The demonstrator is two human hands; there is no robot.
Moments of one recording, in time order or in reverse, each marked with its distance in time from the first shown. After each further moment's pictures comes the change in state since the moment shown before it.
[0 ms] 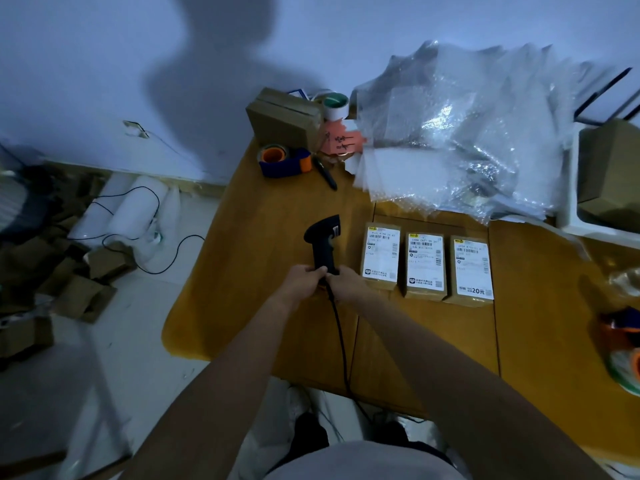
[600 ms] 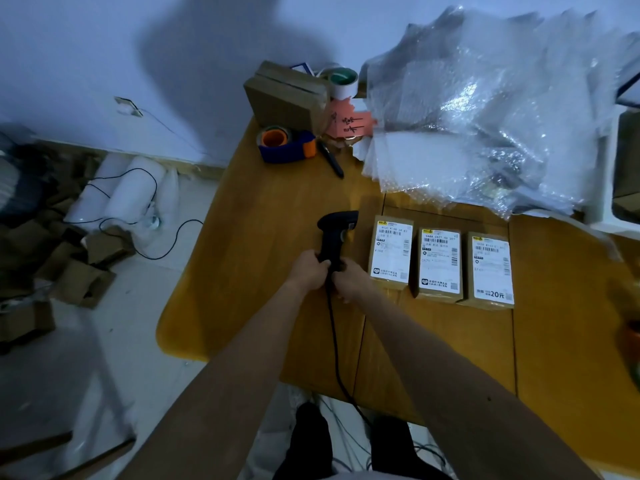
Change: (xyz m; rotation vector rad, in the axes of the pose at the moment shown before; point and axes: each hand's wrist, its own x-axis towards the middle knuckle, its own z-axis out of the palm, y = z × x) left_hand 0.056 0.001 -0.001 0.326 0.003 0.040; right_hand 0.039 0.012 0.006 -0.059 0.061 0.014
